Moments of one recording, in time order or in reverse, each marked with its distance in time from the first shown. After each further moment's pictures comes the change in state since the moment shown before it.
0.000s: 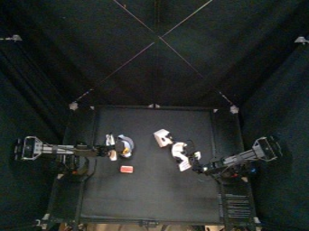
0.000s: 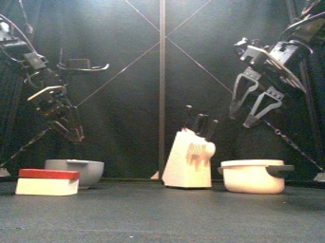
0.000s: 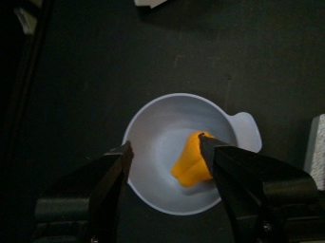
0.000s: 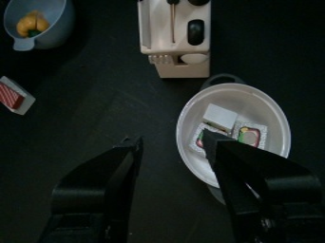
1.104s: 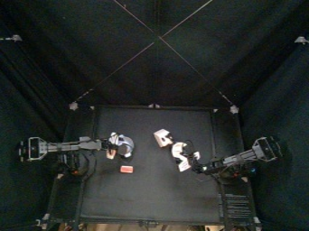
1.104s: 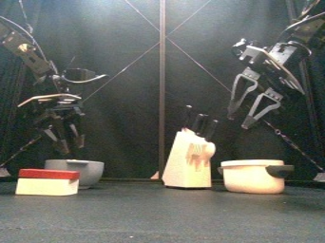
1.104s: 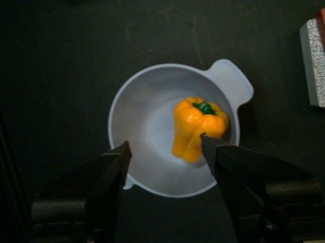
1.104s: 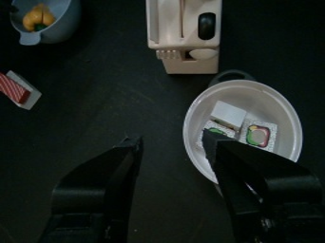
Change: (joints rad) left arm 0.198 0.169 -0.084 -0.793 0.038 0.996; right arm -0.035 0.009 0.002 0.000 -0.054 -0.003
